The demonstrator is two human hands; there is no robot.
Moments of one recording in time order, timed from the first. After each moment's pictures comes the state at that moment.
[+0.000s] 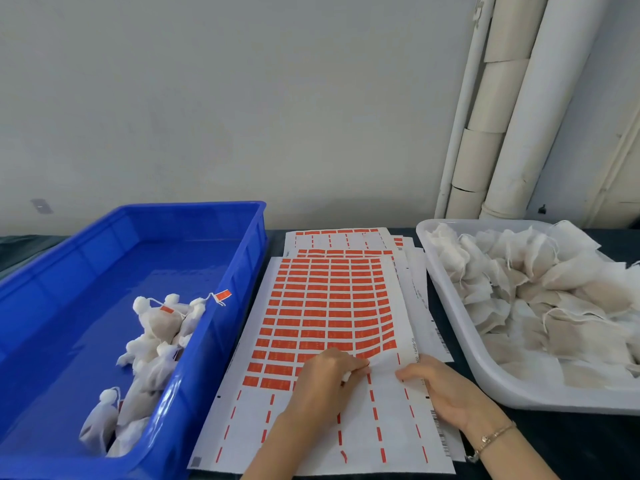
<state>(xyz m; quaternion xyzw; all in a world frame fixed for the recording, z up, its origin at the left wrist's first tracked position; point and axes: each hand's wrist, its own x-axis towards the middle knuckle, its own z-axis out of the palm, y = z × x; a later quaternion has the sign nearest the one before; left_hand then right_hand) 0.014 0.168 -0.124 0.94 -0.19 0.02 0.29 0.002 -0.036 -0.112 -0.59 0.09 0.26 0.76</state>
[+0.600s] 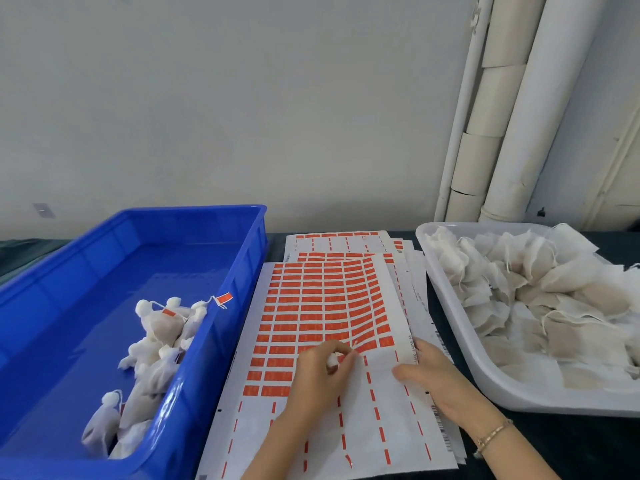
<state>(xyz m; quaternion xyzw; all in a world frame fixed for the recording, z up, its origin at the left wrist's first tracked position) 0.016 0.166 -0.117 0.88 -0.07 0.02 0.47 -0.003 -0.025 -0.094 -0.72 0.08 0.16 0.67</state>
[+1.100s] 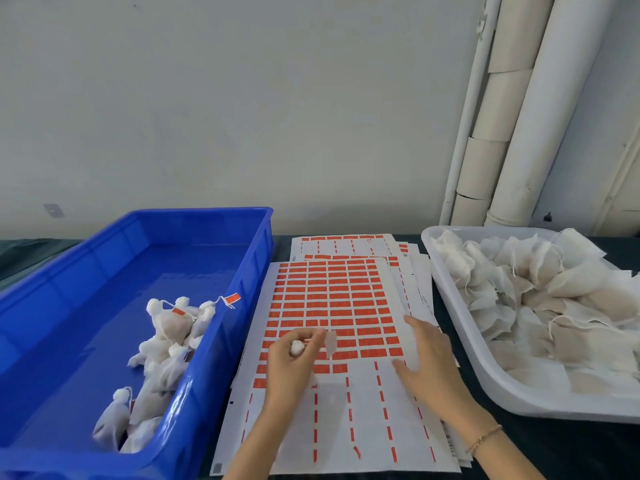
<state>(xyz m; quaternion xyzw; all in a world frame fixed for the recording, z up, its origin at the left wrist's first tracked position) 0.017 0.198 -0.098 0.77 0.07 0.11 0.62 -0.004 -0.003 -0.093 -0.92 0.02 -0.07 0.39</state>
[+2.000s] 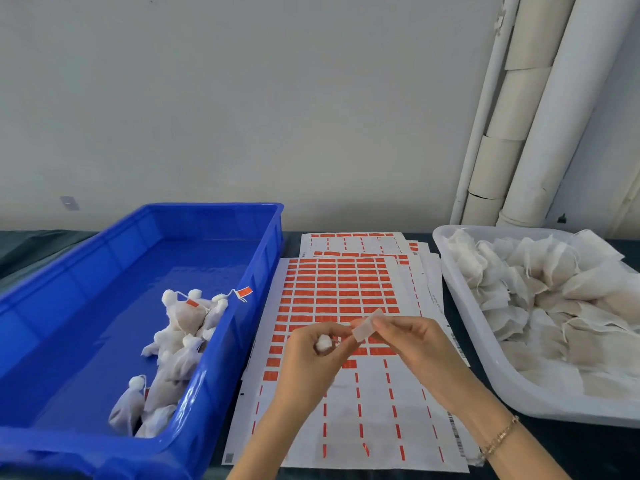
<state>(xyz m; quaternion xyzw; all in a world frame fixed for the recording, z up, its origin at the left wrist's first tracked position) -0.013 0.194 -0.051 0.81 -0.07 0.09 0.57 -0.018 0.031 -0.034 -0.76 -0.08 0.04 0.64</state>
